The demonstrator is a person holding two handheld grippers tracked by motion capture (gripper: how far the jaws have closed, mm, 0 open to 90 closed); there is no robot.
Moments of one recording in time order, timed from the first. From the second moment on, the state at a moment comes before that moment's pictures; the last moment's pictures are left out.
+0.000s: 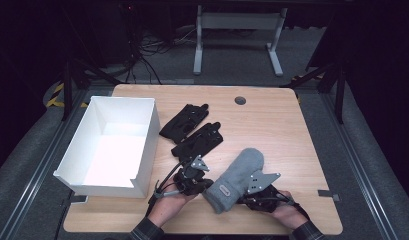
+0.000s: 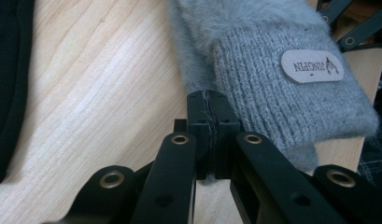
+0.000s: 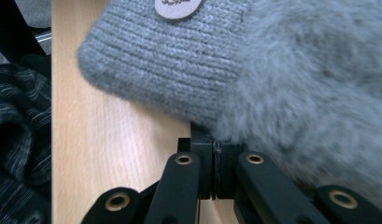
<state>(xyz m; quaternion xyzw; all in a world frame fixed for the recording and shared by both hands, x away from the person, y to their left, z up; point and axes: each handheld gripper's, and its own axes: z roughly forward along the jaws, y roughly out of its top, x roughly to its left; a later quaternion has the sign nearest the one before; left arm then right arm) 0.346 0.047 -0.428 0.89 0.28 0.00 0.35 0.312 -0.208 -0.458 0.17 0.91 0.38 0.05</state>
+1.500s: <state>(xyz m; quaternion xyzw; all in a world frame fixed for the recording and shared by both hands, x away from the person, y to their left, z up) 0.409 -0.029 -0.430 0.91 0.23 -0.02 0.35 0.354 -0.324 -0.461 0.37 0.84 0.37 0.16</state>
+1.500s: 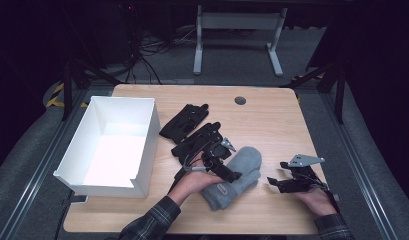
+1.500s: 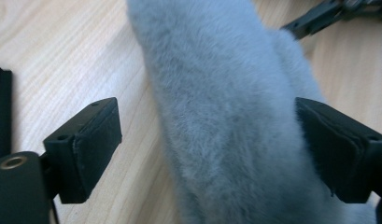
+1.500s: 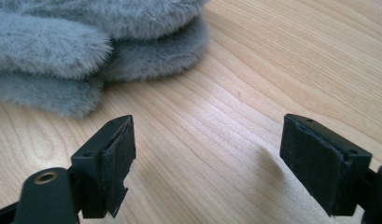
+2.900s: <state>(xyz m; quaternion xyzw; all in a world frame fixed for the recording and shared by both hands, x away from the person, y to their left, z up) 0.411 -0.027 -0.430 0.91 0.22 -0.12 0.33 0.355 -0.323 -0.469 0.38 0.83 0.36 0.18</state>
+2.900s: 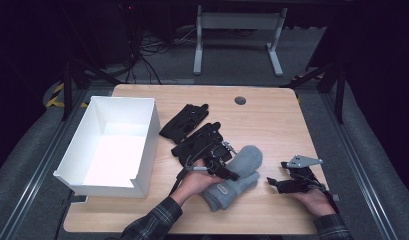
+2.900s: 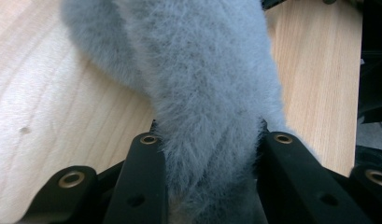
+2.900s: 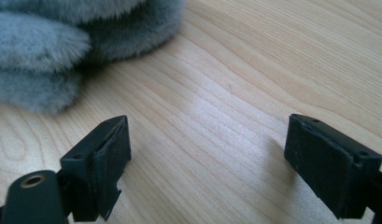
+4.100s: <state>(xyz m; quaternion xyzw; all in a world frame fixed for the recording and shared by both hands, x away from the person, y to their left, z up) 0.409 0.045 -0.321 0.88 0.26 -0.01 0.39 0.355 -0.323 -0.469 0.38 0.83 0.36 0.18</state>
